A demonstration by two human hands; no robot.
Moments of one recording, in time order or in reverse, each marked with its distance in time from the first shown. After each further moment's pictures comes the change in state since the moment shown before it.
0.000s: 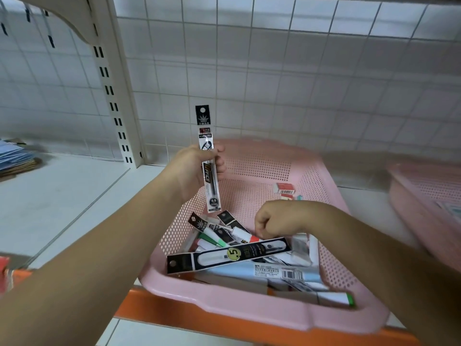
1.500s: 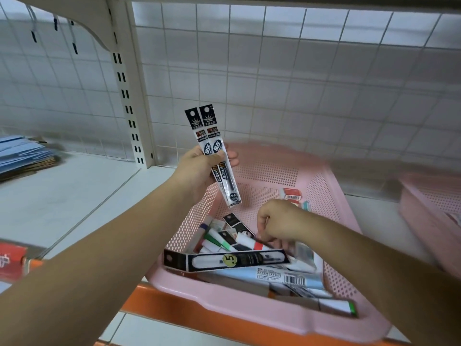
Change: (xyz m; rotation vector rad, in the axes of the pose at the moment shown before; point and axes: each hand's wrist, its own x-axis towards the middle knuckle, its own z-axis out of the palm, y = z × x) left_hand -0.003 -0.003 0.005 -0.089 0.139 0.114; right_hand -0.001 -0.008 0.010 0.201 0.168 0.118
